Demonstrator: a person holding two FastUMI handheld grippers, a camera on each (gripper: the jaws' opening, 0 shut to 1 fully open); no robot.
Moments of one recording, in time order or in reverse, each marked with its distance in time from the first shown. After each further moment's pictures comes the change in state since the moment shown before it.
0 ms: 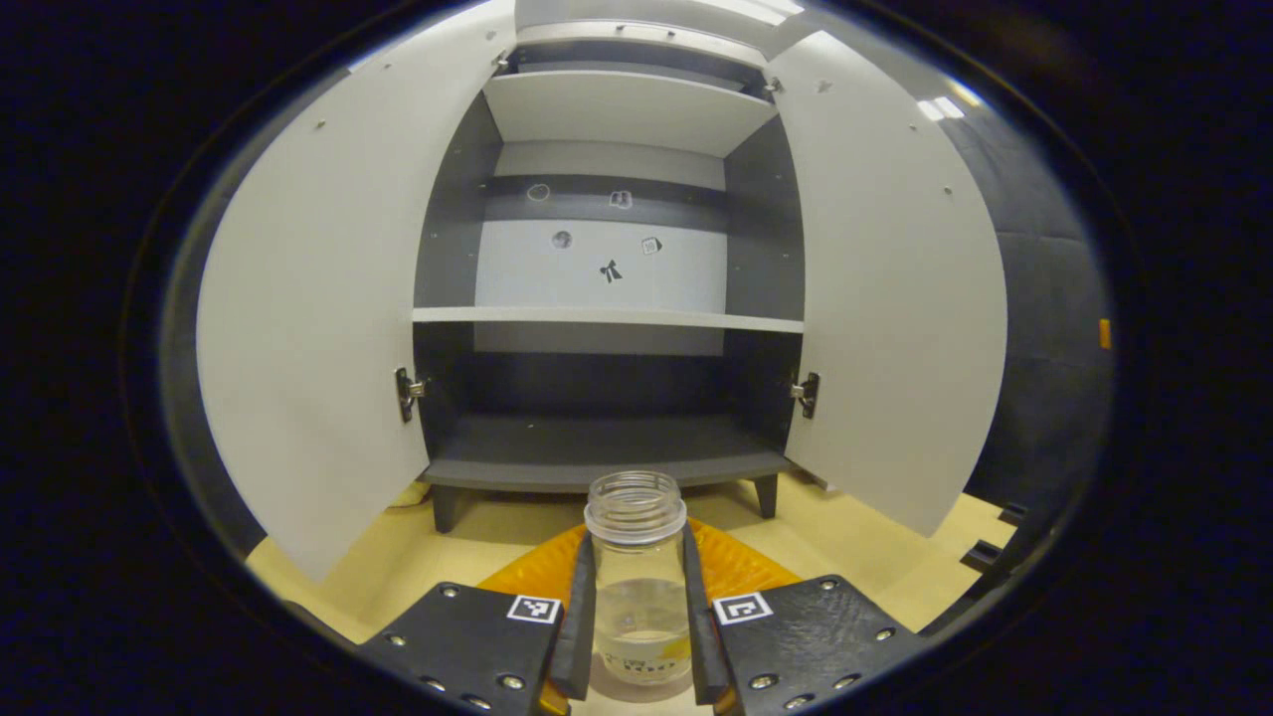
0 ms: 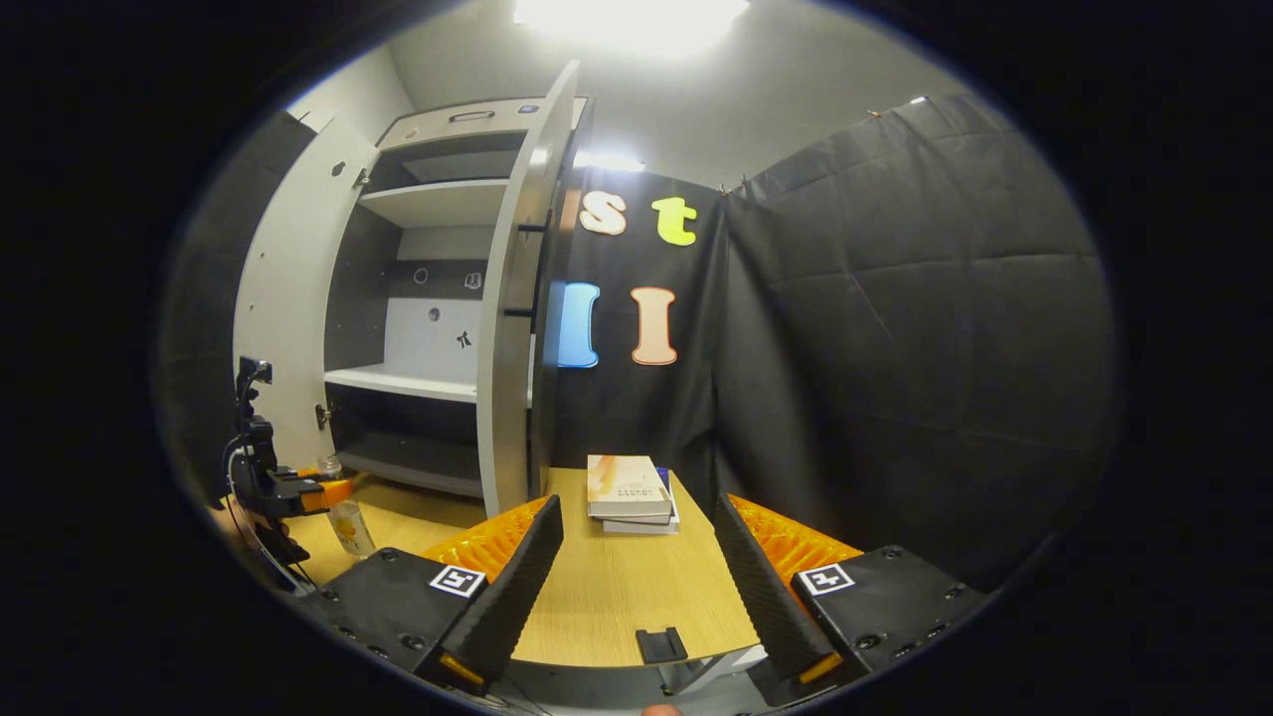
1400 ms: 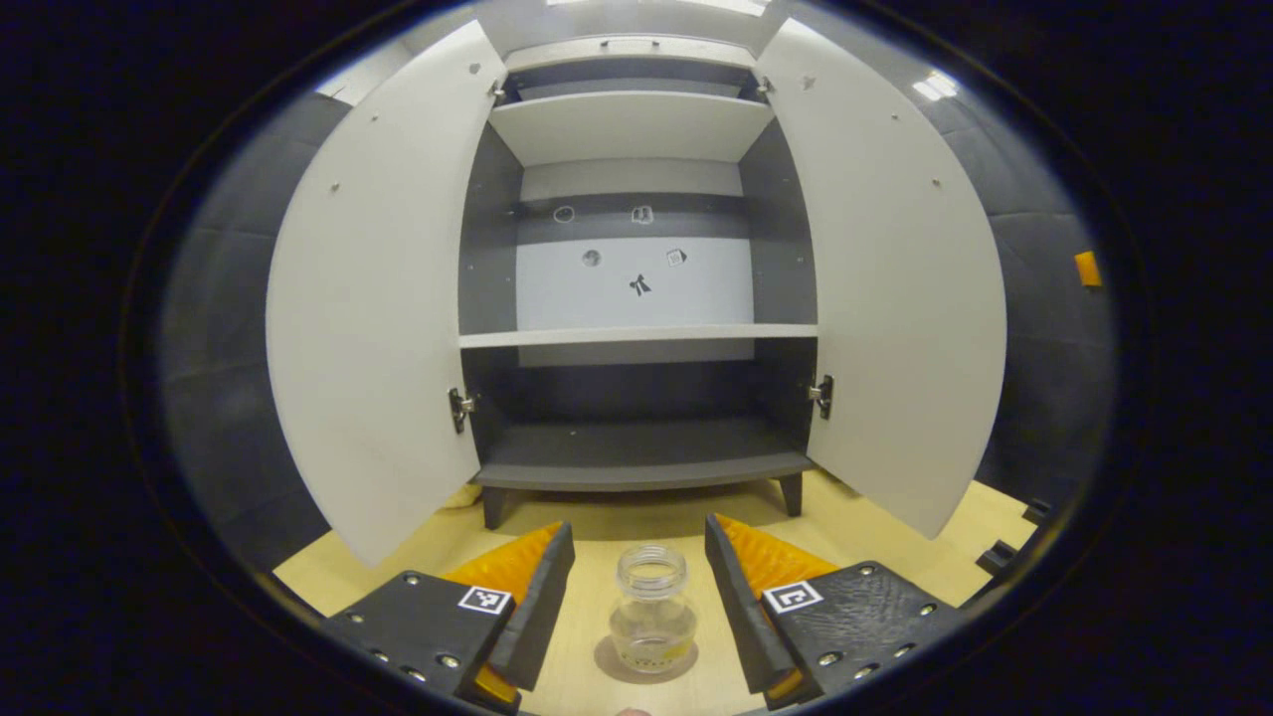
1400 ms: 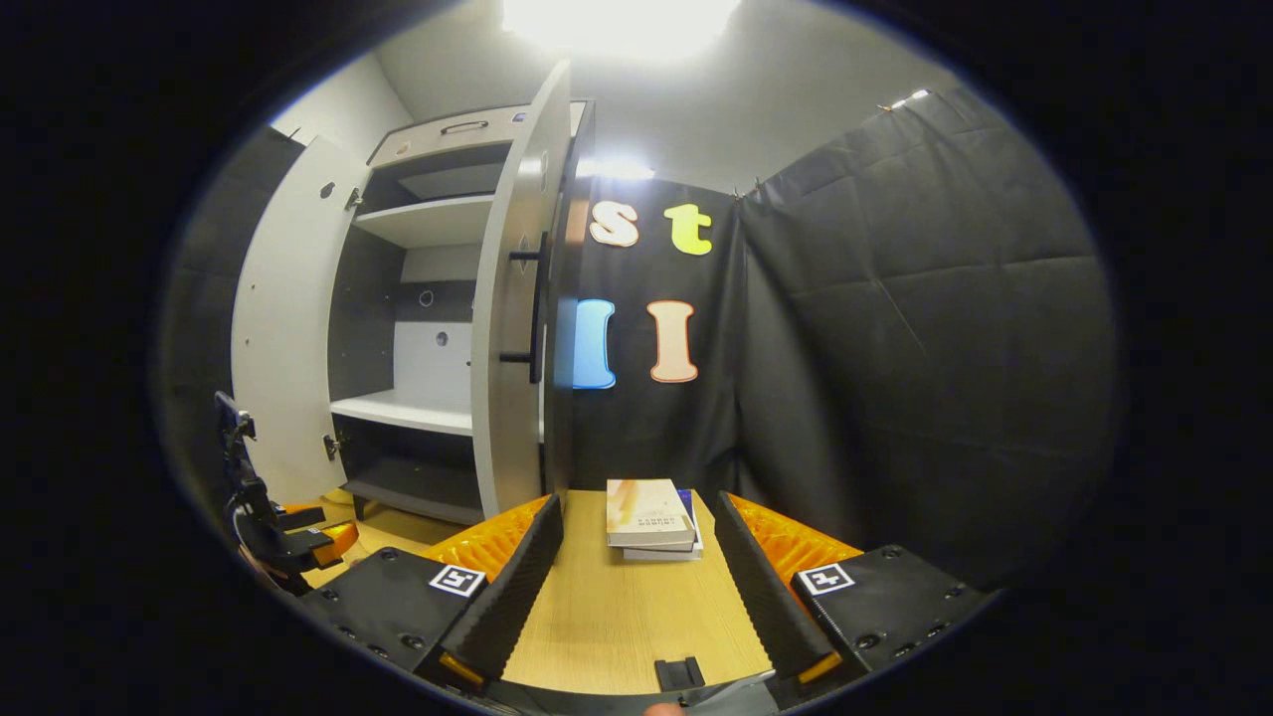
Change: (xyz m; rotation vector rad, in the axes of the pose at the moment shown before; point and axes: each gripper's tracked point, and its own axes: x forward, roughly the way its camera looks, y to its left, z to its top) left arm -0.058 -0.006 0.043 0.048 -0.041 0.176; right arm 0.051 0.006 0.058 0.053 -0.048 0.078
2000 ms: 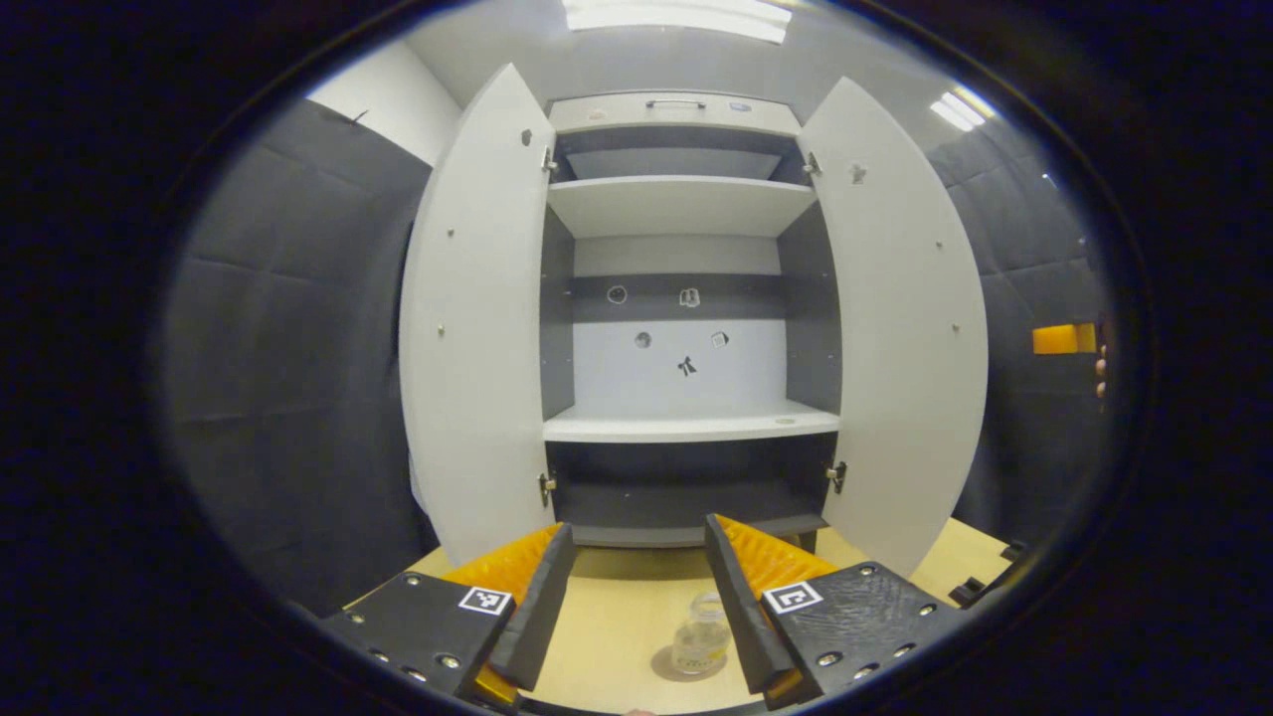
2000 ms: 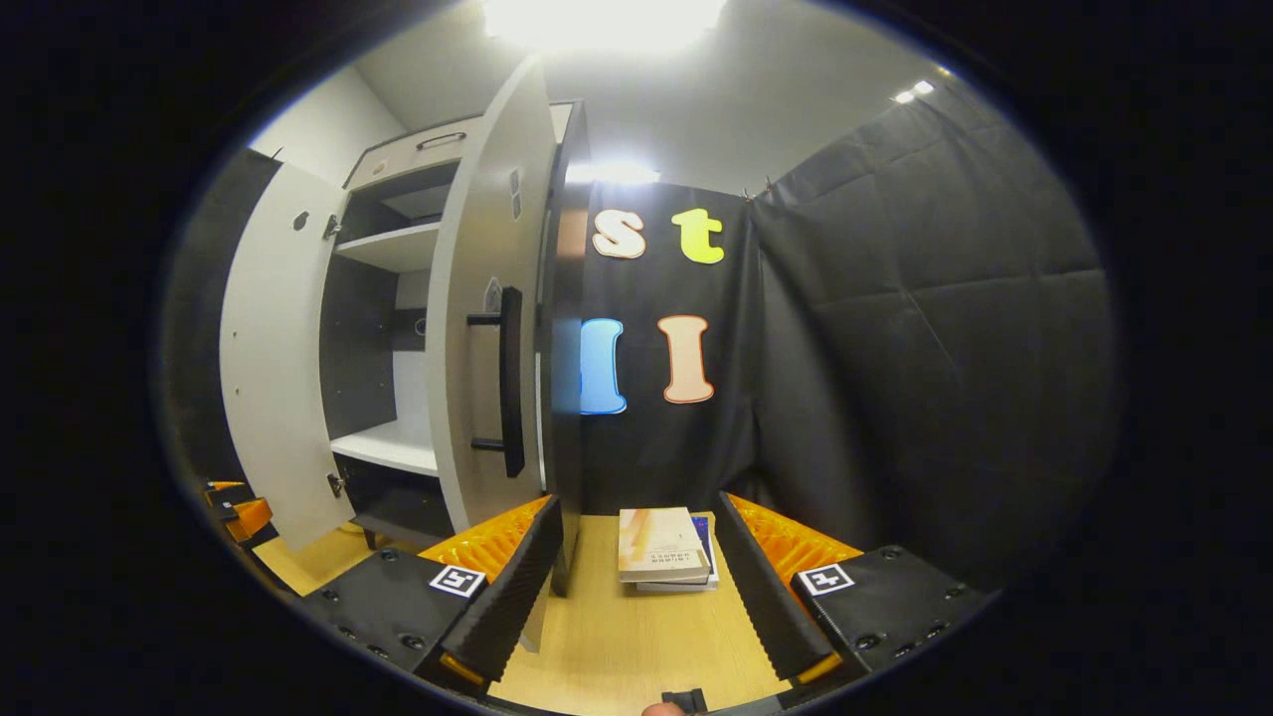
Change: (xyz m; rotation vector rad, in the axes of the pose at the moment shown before) left arm -0.082 0.088 0.118 -0.009 -0.102 0.110; right arm 0.058 -0.007 0.056 0.044 0.010 0.034
